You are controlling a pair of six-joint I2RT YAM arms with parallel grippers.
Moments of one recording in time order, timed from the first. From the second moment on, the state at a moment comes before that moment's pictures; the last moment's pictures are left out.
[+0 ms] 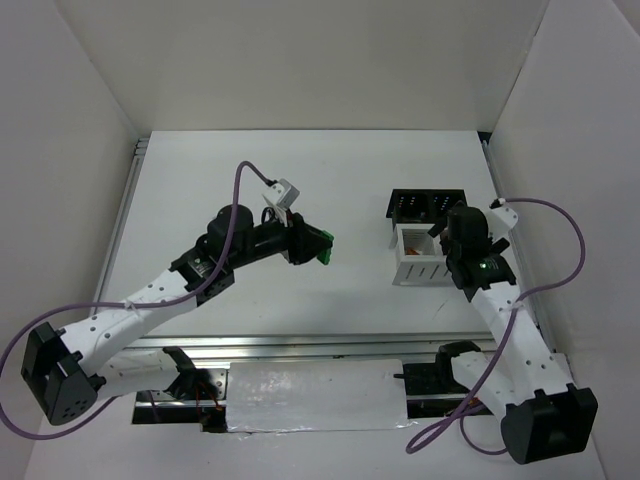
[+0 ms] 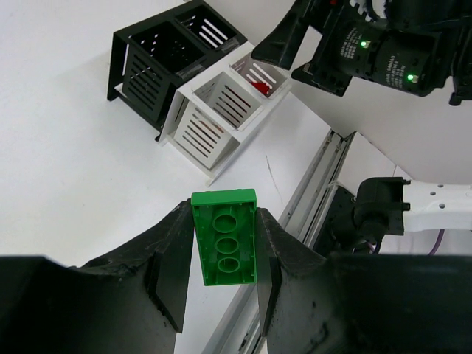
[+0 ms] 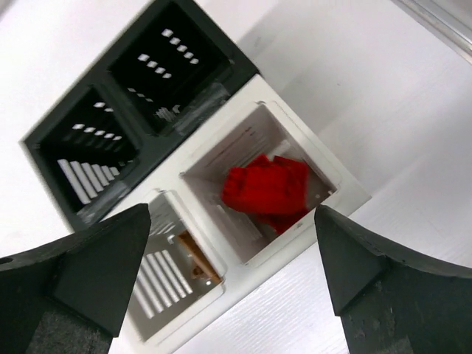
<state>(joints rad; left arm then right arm) -0.76 1.11 0.90 0.09 0.28 -0.39 0.14 0.90 0.76 -0.53 0.57 0.75</state>
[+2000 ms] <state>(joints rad) -0.66 0.96 1.07 -0.49 -0.42 -0.57 0.22 1.39 1.03 -0.31 0.39 0.54</state>
